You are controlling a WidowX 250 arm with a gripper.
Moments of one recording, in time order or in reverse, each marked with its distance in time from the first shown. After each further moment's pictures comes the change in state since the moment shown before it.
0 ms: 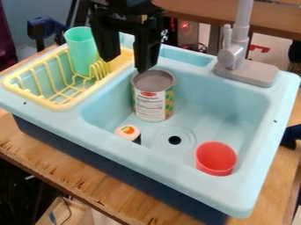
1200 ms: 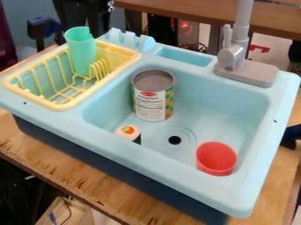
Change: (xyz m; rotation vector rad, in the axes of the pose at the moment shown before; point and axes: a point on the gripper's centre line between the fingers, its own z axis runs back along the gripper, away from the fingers) arm 0.031 0.102 0.006 0.073 -0.040 0.048
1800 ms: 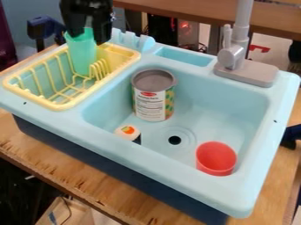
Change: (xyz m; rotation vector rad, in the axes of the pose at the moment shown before) arm 0.029 0.024 -0.032 -0.022 0.067 0.015
